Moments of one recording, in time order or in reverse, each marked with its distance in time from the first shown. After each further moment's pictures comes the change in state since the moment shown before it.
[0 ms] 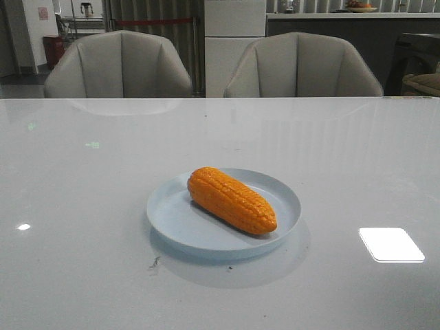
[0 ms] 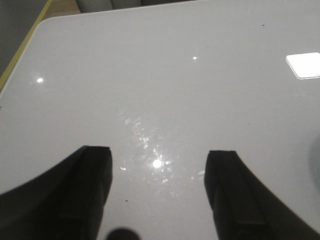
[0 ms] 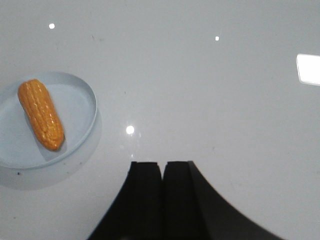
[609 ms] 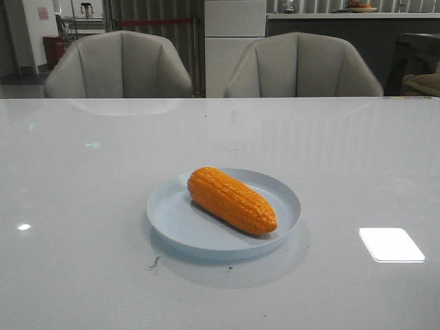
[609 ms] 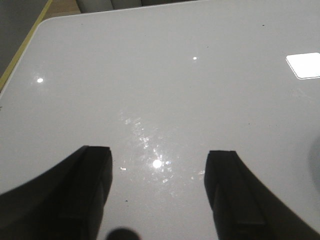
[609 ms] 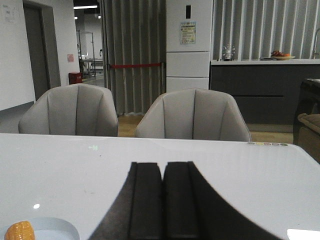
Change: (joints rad) left arm 0.000 0.000 0.000 0.000 0.000 0.000; right arm 0.000 -0.475 0.409 0.000 -0.571 0.000
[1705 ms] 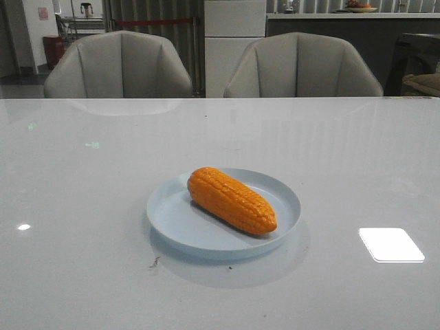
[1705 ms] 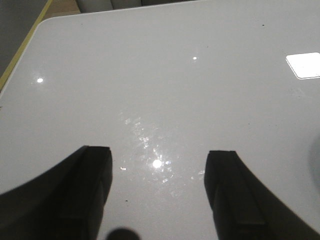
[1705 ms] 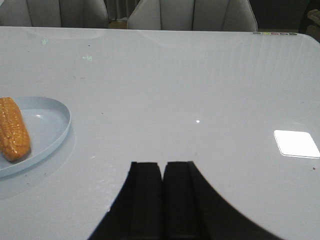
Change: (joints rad) left arm 0.000 0.000 0.000 0.000 -0.001 0.000; right arm -0.030 -0.006 0.150 -0.004 0.220 0.000
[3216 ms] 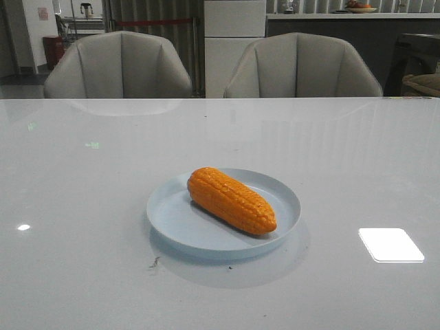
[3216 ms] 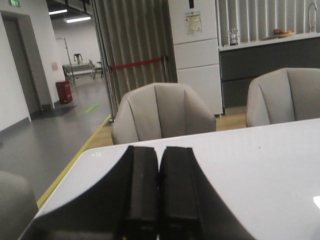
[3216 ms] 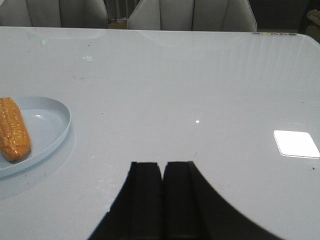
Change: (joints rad) left arm -0.004 -0.813 0.340 0.038 -0.113 0.000; right arm 0.000 0.000 0.000 0.000 0.000 0.000
